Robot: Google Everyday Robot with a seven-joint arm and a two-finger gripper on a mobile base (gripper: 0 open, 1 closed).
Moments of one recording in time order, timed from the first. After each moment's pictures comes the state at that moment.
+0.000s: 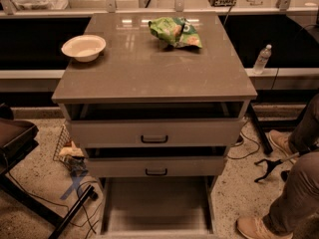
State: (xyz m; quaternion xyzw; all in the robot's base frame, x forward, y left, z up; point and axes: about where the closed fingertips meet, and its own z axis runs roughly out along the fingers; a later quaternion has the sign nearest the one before) arm 0.313 -0.143 0.186 -0.53 0.77 0.21 0.29
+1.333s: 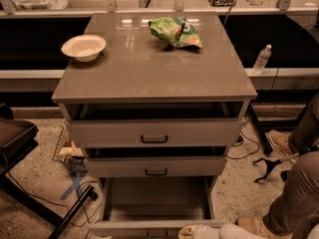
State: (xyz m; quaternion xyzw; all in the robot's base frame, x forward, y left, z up) arm 0.405 -0.111 0.168 -0.56 0.73 0.18 0.35
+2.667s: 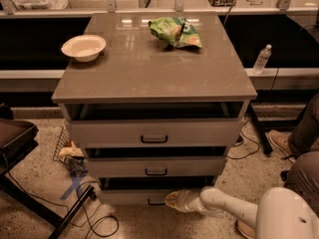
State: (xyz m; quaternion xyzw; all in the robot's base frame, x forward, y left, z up) arm 0.552 -0.056 0.171 -0.62 0.66 0.16 0.39
